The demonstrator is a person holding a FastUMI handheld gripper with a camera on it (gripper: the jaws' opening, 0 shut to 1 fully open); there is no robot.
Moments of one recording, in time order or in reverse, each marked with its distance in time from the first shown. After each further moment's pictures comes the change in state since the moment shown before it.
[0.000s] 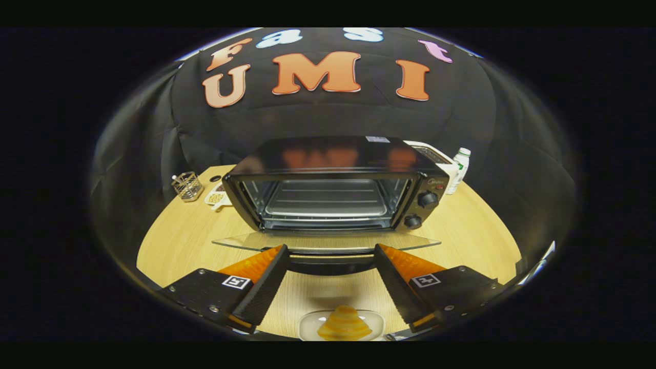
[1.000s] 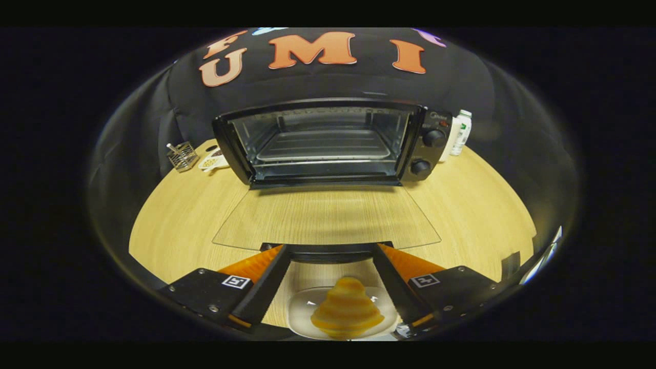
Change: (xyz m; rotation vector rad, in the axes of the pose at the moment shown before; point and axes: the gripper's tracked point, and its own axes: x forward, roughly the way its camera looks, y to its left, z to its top) arm 0.012 0.000 -0.100 0.027 0.175 0.013
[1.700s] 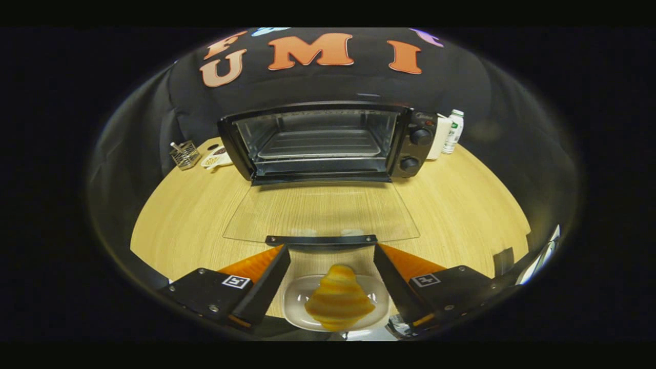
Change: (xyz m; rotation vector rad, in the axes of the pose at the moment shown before) arm -0.045 -0.010 -0.001 -0.009 -0.017 -0.018
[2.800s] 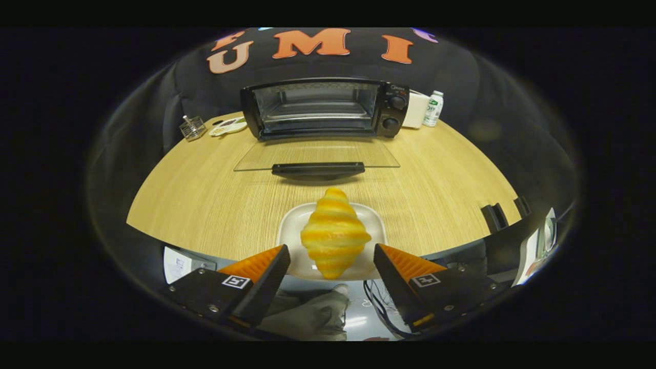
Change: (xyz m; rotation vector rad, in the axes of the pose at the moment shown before) arm -0.053 -0.002 -0.116 -0.012 0.133 -0.028
